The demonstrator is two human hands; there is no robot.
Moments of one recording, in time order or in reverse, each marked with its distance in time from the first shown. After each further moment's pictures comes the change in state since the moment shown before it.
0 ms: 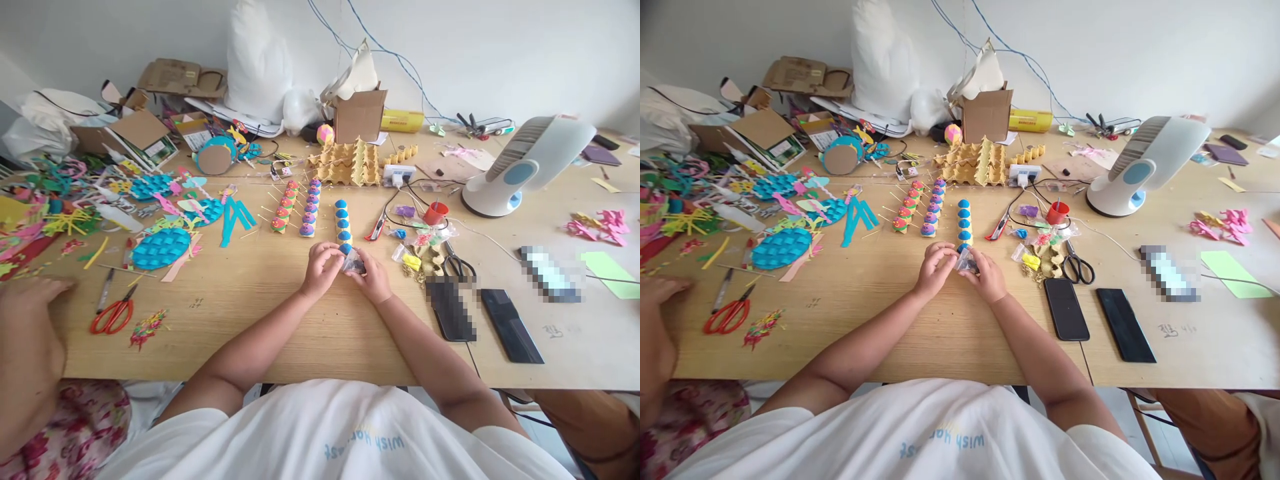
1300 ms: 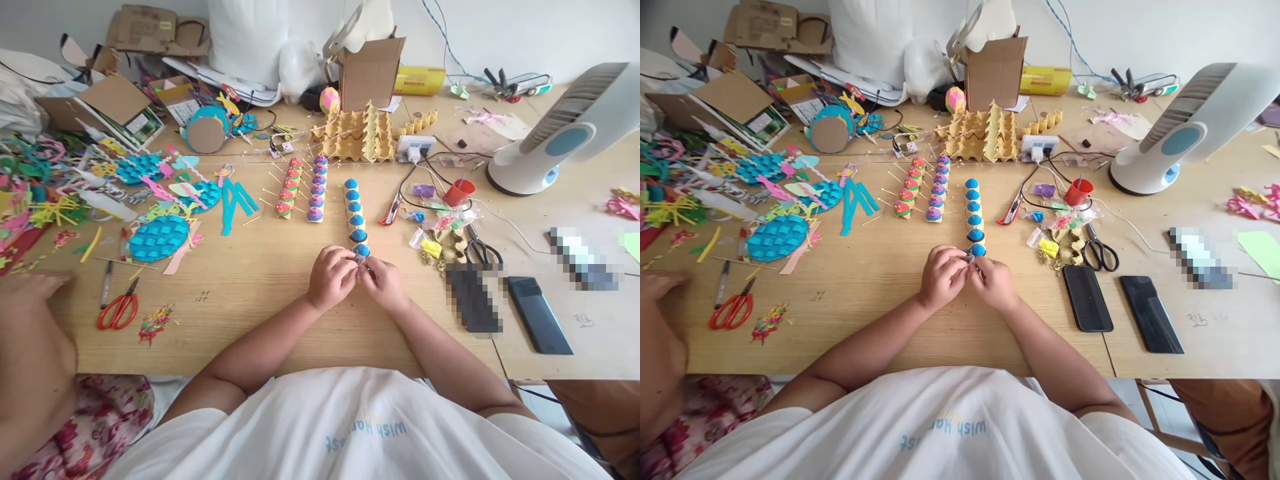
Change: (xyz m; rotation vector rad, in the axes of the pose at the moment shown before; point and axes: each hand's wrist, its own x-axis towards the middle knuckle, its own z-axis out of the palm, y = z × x) left_hand -0.023 0.023 -0.026 0.294 -0.063 0.442; right_hand -0.001 -0.082 -0.016 0.063 -0.091 0.228
